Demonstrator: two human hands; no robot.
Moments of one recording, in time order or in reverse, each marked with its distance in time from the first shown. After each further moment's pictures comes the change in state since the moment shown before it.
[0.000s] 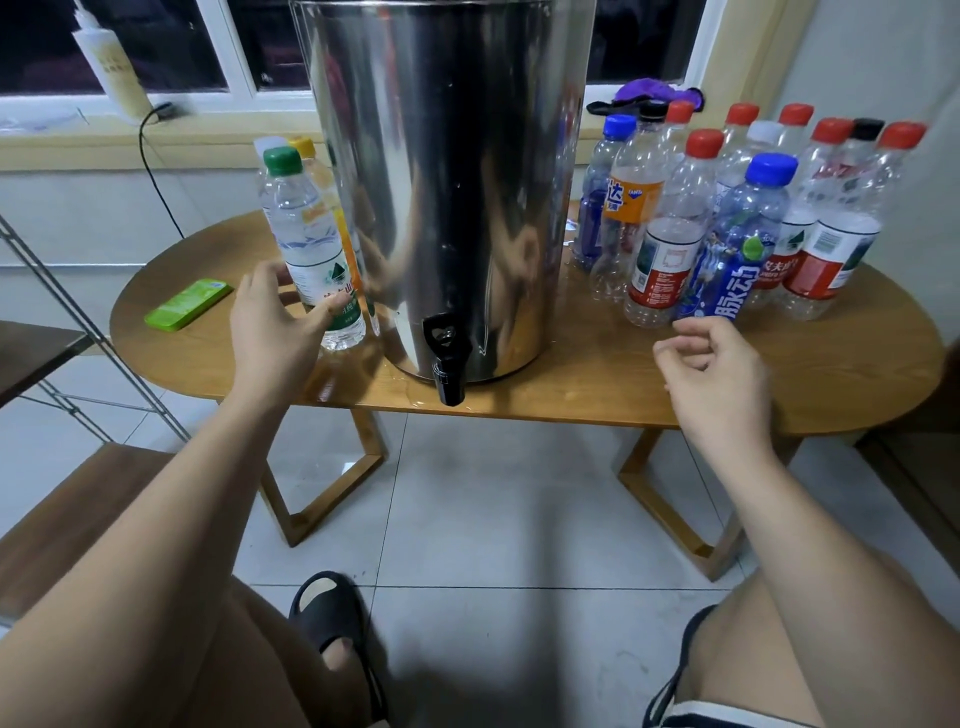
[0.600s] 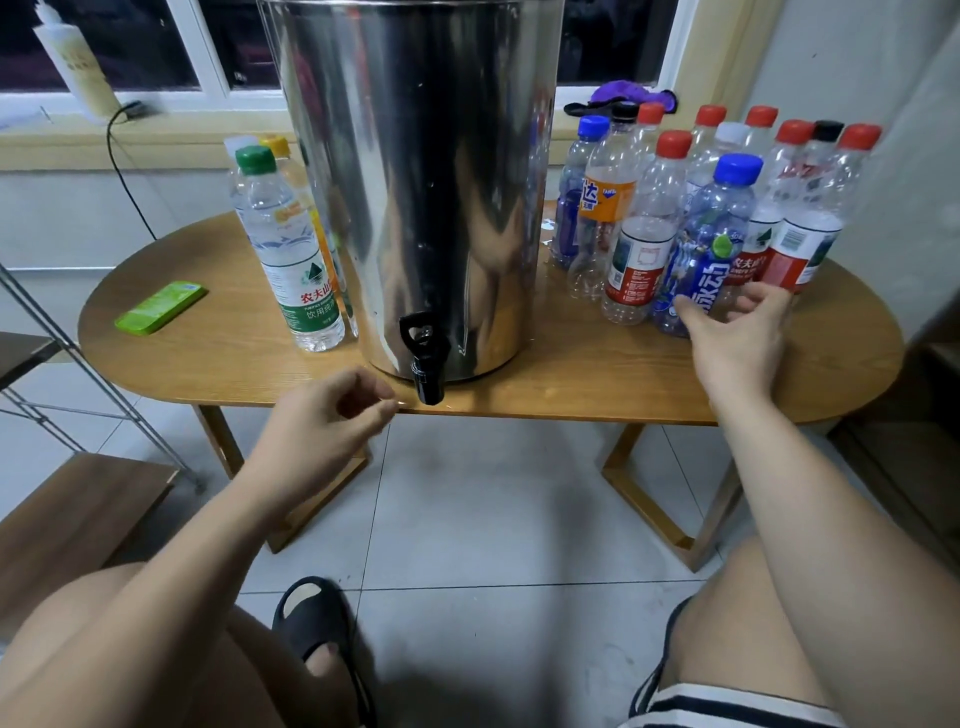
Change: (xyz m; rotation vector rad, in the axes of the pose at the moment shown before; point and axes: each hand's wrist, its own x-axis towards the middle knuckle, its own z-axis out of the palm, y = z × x) left_hand -0.108 0.040 -0.012 -0.111 -0.543 0.046; right_hand 0.075 0.043 -0.009 0.030 0.304 0.126
